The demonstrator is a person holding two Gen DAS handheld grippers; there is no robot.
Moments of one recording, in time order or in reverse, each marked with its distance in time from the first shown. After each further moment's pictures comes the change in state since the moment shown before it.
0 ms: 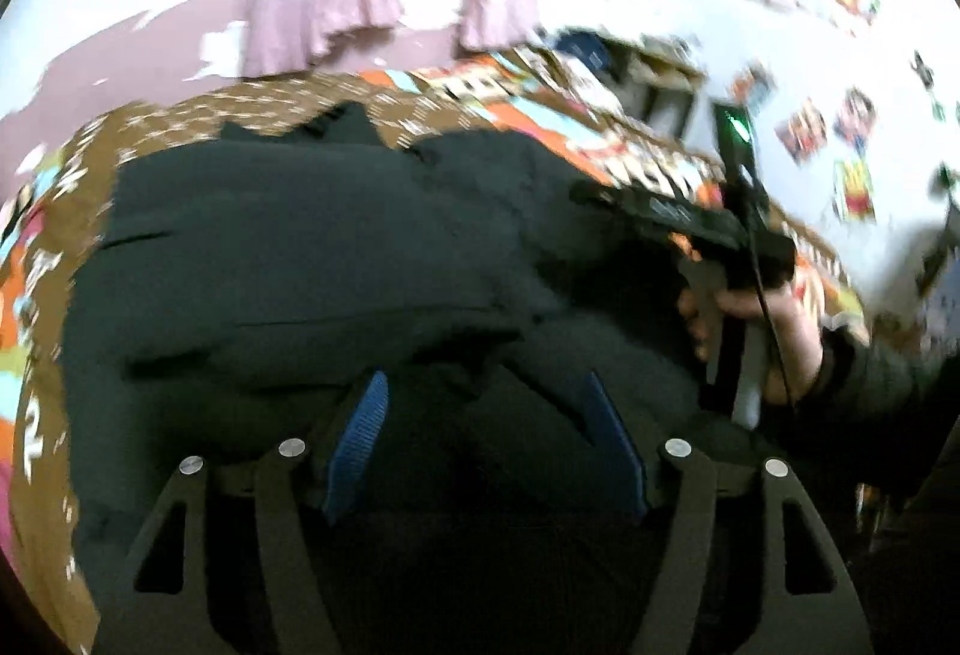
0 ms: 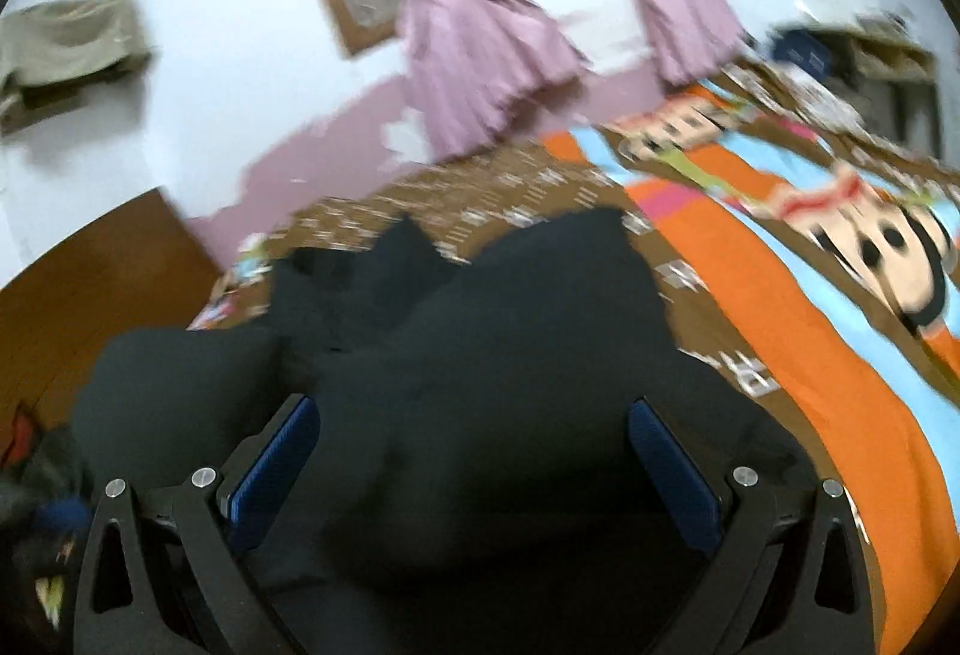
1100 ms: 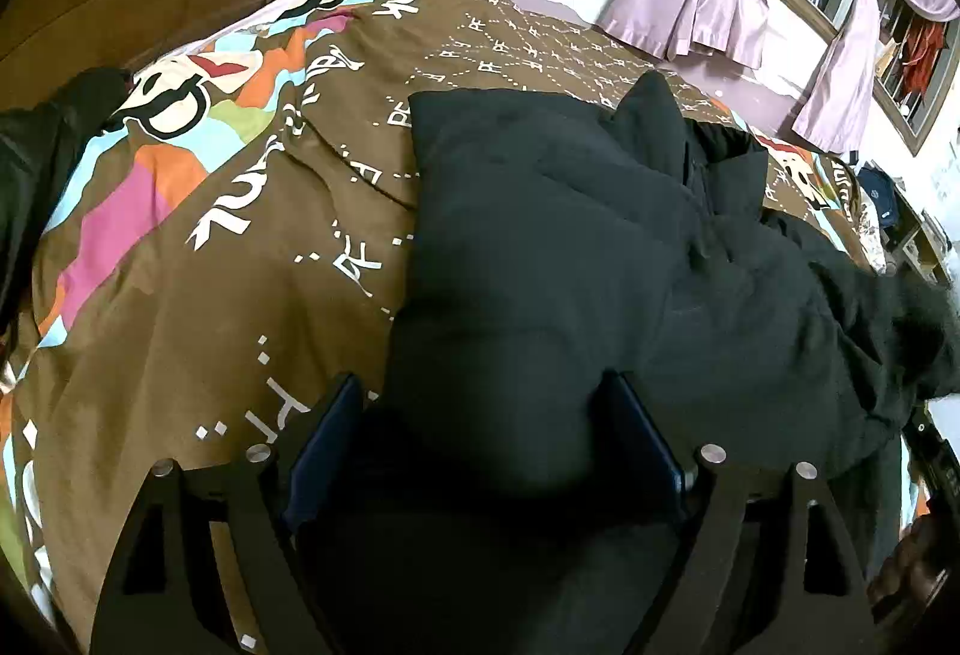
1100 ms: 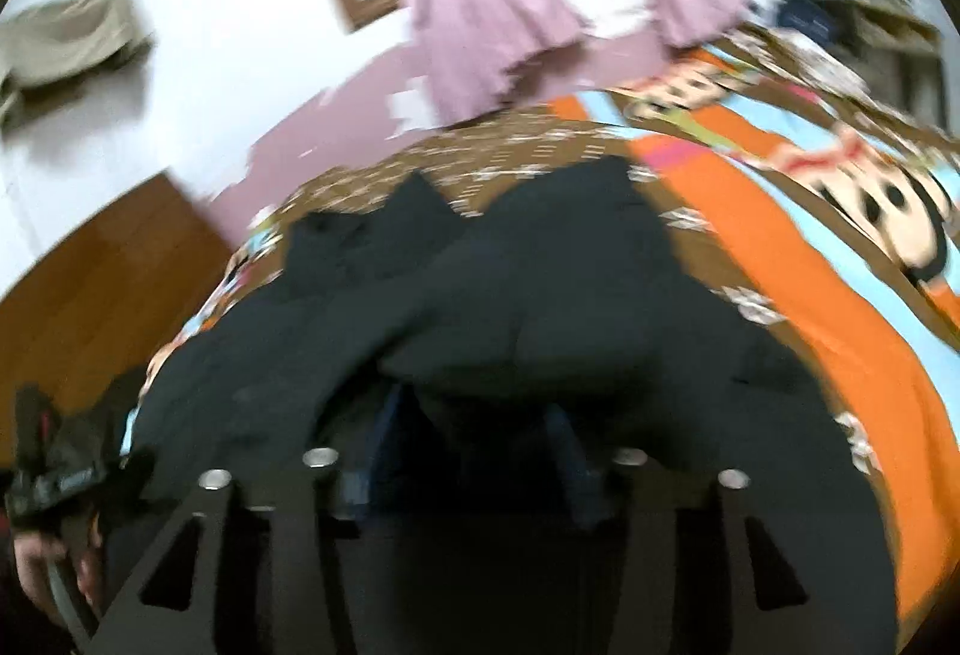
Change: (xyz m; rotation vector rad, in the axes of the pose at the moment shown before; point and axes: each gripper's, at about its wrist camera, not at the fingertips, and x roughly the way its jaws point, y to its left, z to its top) left arm -0.006 0.139 -0.025 -0.584 0.037 0.488; right arm 0.001 -0.017 -0.008 0.129 0.104 -0.025
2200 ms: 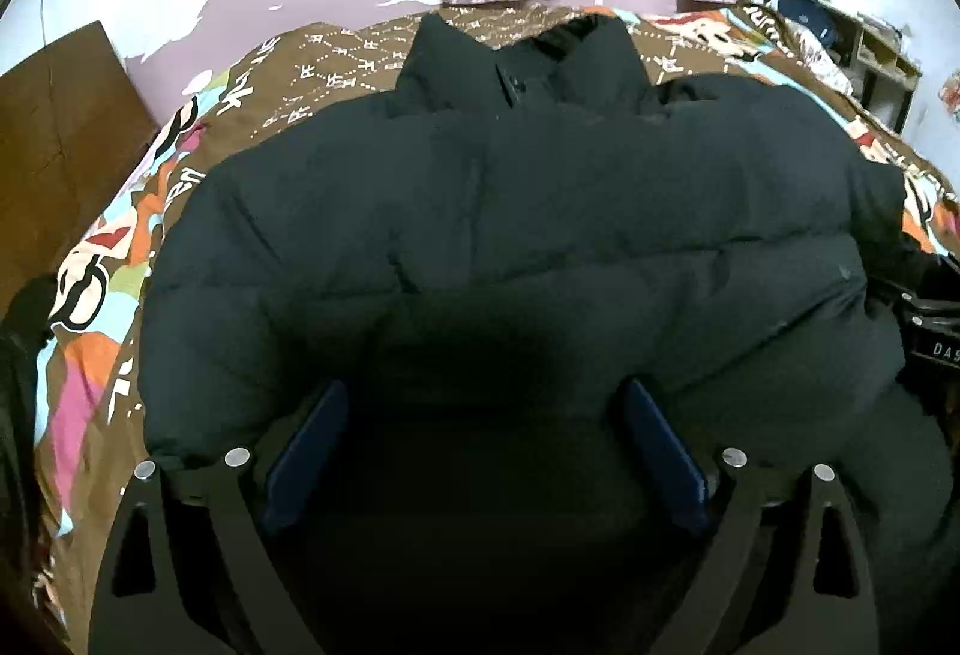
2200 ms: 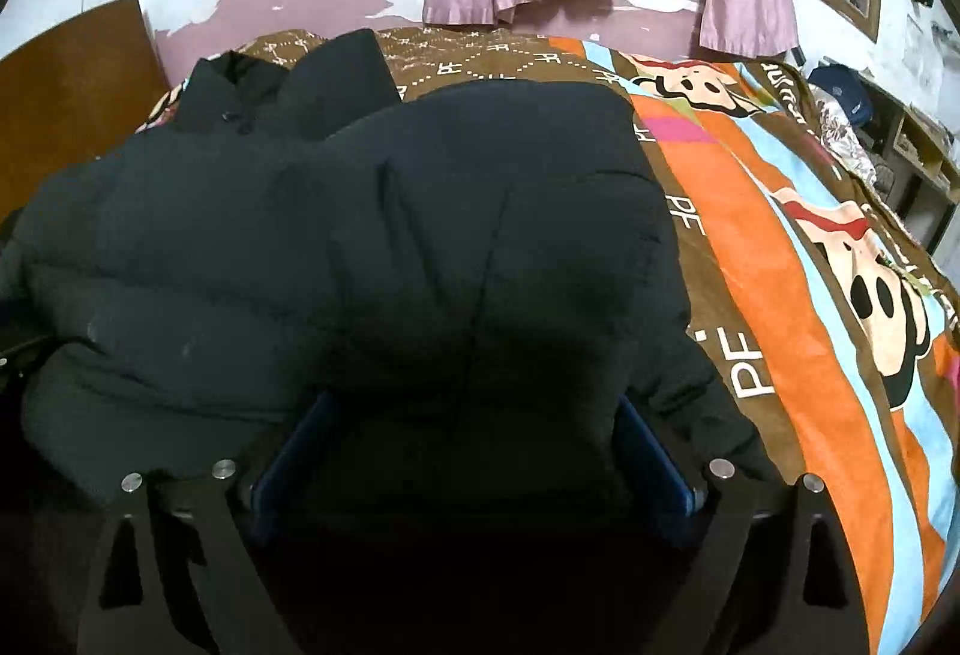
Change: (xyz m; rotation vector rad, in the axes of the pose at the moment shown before) left arm 0.074 -0.111 -0.017 0.460 -0.003 0.055; right arm 0.081 -0.009 -0.020 -0.378 0.201 -0.237
